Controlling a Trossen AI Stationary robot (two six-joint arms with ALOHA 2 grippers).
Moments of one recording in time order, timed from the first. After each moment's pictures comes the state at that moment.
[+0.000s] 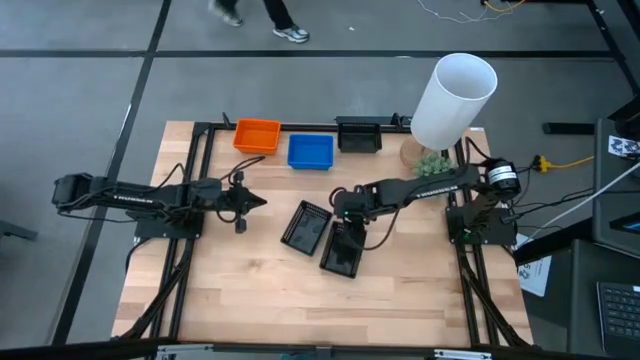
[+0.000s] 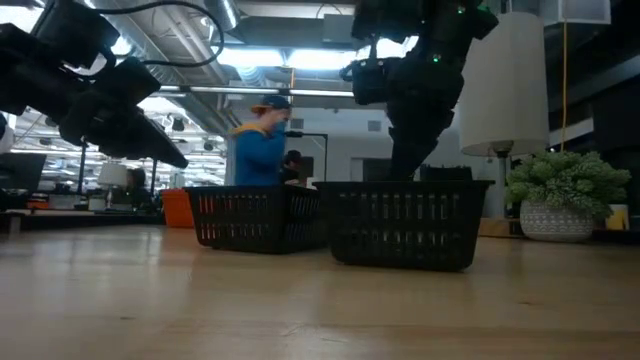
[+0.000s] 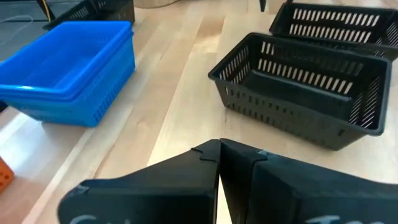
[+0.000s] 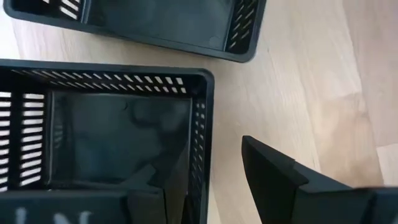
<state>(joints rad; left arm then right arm) 0.11 0.65 0.07 0.25 -0.11 0.04 0.06 1.76 1.21 -0.65 0.03 0.29</state>
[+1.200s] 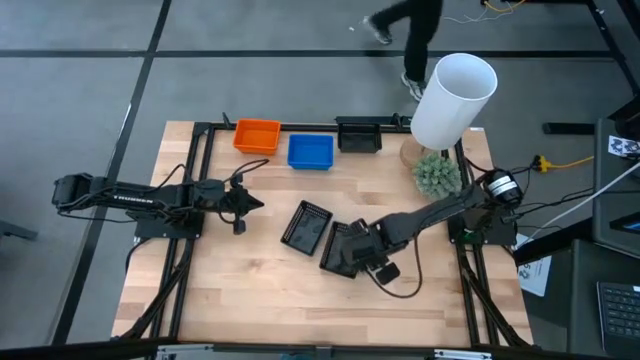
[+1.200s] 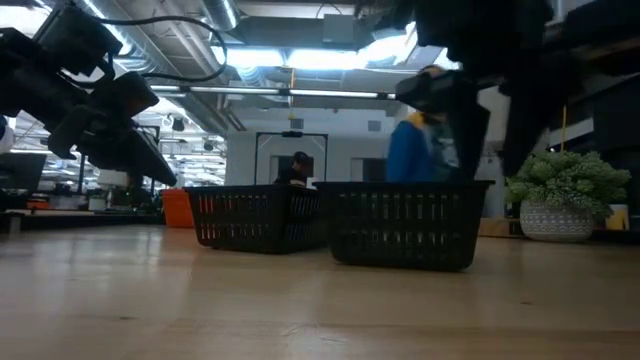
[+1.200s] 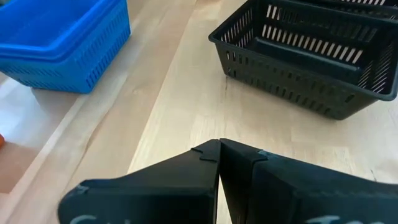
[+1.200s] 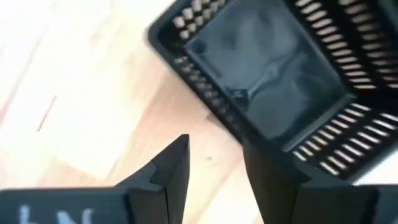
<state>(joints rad) 0.11 0.65 0.07 0.14 -0.11 0.01 0.34 1.78 1.28 -0.86 0.00 -0.22</state>
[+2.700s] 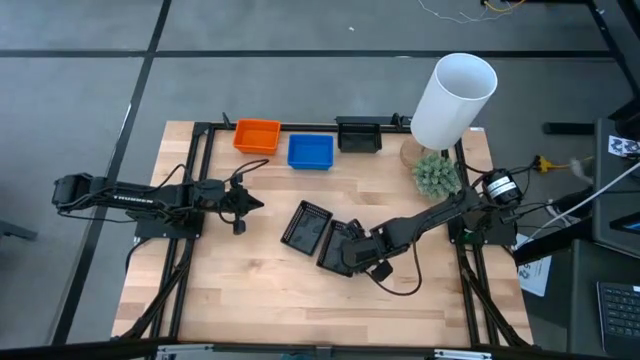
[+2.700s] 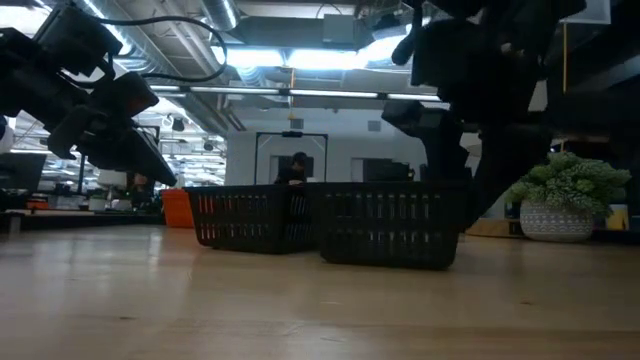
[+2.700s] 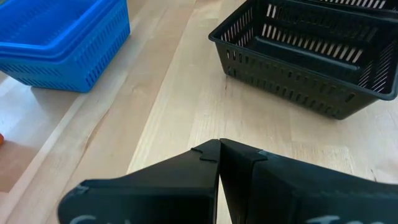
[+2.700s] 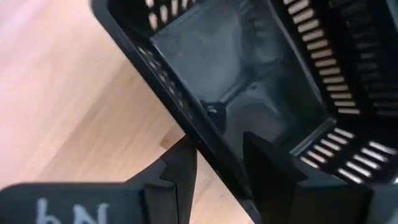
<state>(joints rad) 0.11 0.65 0.07 0.14 -0.11 0.01 0.34 1.79 1.10 -0.55 0.16 -0.34</state>
